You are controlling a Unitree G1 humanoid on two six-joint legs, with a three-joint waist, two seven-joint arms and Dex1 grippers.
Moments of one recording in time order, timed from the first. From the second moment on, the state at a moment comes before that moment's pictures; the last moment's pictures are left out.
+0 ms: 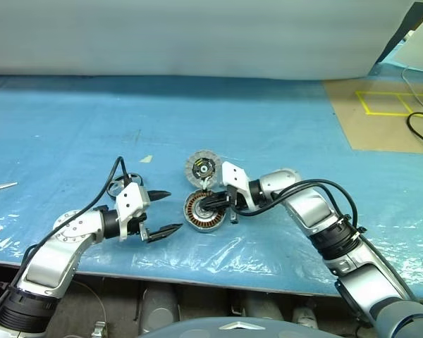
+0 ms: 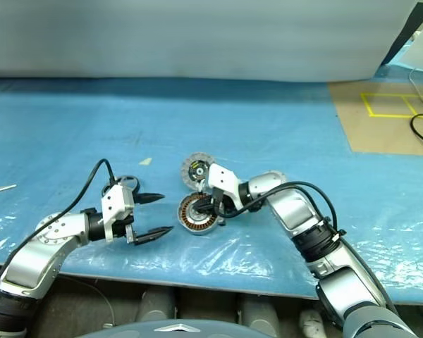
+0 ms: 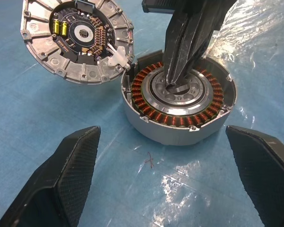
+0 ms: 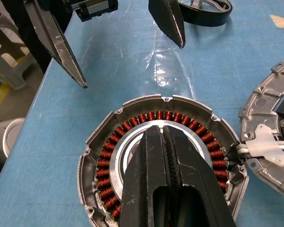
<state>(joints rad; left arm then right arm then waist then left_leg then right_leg) 0.01 0.66 -0.05 -0.29 -0.35 0.24 -0.97 -0.54 -0.44 0.44 -0.03 0.16 0.49 1.13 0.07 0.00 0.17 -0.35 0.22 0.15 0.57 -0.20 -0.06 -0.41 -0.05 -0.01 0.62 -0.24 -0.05</state>
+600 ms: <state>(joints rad) 0.01 0.66 -0.05 -0.29 -0.35 0.25 -0.96 -0.54 -0.43 0.47 0.05 0.10 0.37 1.11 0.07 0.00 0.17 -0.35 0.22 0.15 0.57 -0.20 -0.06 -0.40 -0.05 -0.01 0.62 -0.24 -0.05</state>
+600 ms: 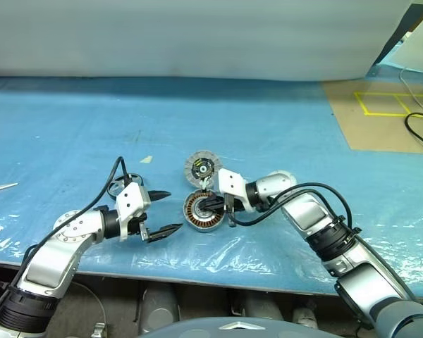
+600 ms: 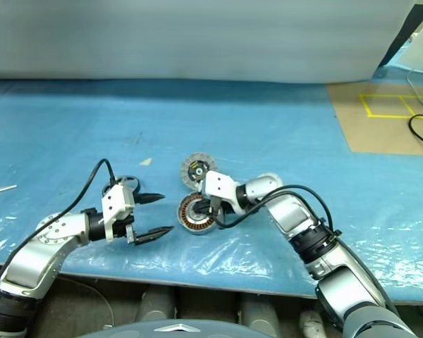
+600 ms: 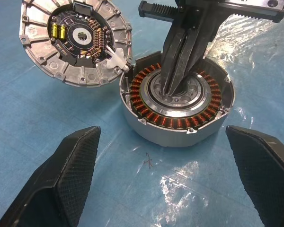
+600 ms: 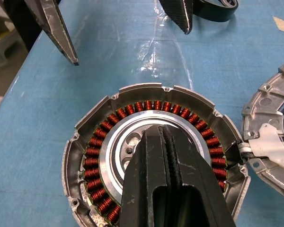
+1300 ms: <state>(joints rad) 0.01 0.66 -0.05 -0.30 -0.35 0.25 -0.96 -0.54 -0.43 0.47 0.04 0.13 0.42 1.14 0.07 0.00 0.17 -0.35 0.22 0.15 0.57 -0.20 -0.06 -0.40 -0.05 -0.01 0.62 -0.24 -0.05</state>
